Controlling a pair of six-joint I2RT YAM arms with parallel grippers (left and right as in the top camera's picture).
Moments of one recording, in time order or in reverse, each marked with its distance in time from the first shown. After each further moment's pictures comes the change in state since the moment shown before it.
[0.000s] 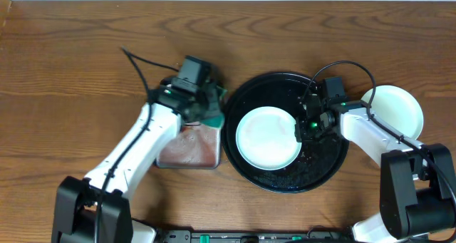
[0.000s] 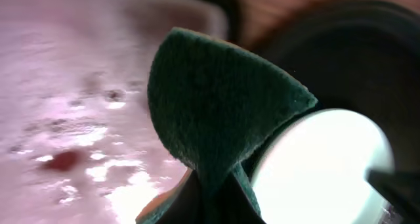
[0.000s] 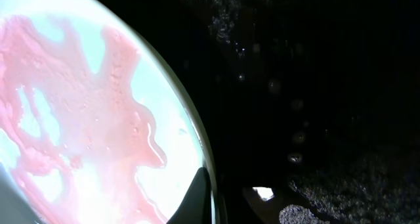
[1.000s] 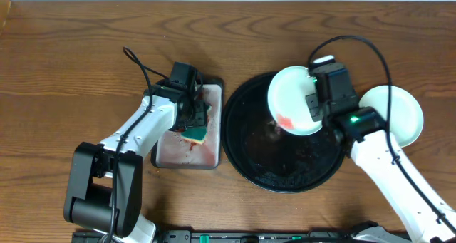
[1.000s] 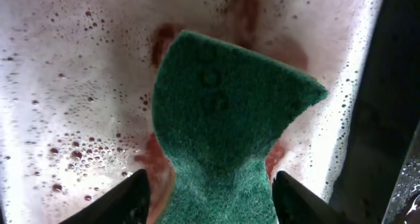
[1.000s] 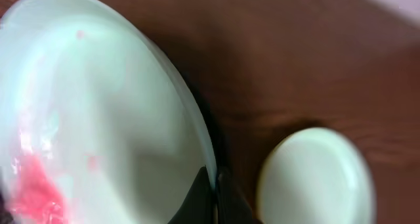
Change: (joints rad) left arm 0.102 0.158 -0.071 0.025 -0.050 0.223; right arm 0.190 -0.369 0.105 0.013 0.752 -0.246
